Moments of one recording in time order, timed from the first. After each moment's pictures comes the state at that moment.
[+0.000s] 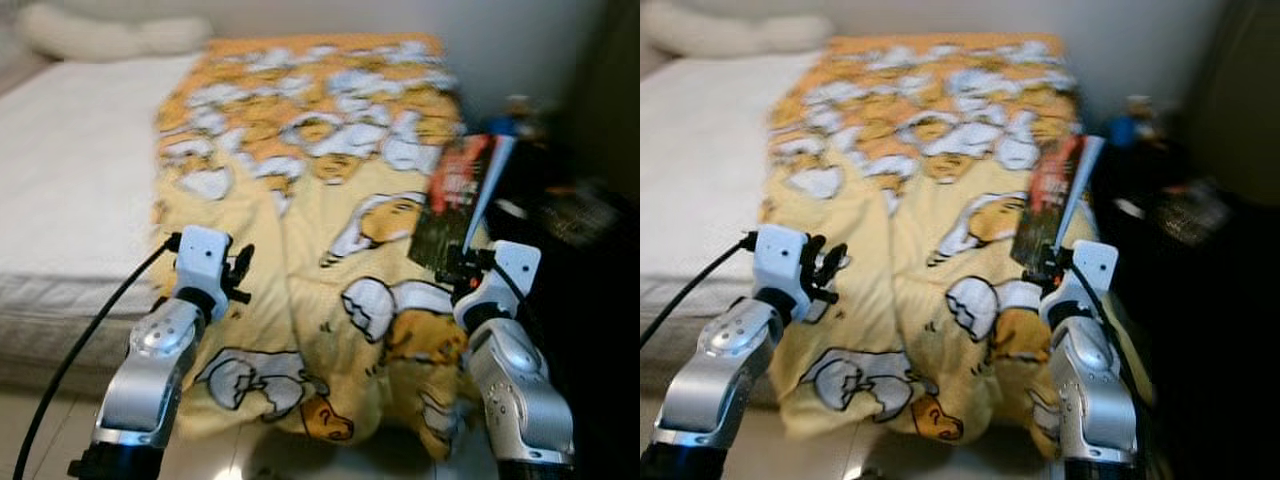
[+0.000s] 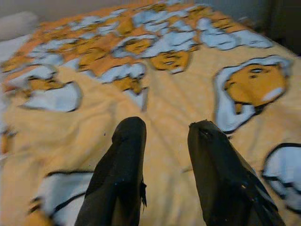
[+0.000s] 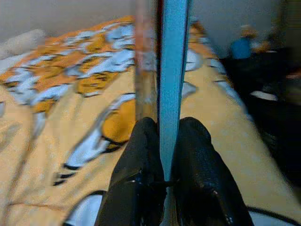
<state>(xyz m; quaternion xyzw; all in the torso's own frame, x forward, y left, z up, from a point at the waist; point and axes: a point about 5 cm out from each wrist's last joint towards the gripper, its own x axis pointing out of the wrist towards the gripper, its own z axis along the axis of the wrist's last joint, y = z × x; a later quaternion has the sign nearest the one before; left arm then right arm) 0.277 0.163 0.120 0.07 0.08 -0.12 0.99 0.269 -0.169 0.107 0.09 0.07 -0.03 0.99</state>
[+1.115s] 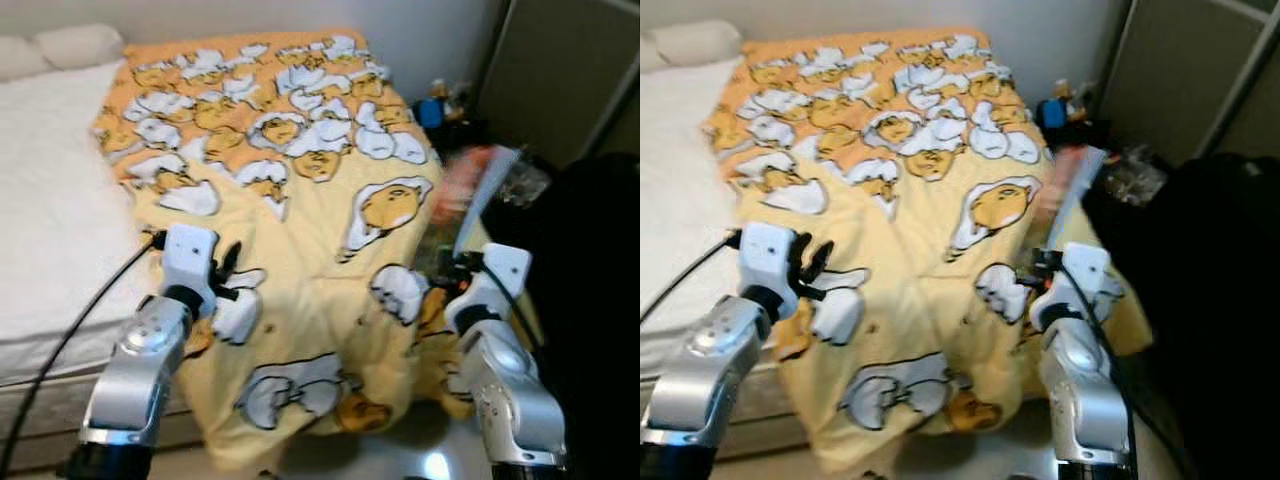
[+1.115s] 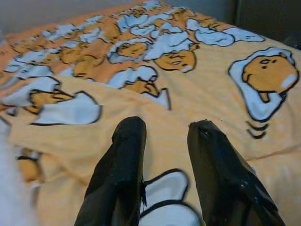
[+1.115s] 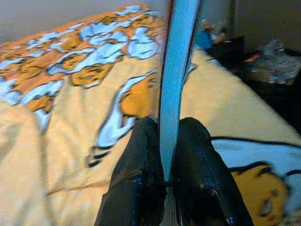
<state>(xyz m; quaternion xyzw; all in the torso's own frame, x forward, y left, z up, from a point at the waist) 0.278 0.176 0.125 0.08 0.08 -0.11 0.99 0.268 -0.155 0.104 0.10 0.08 -0.02 0.99</state>
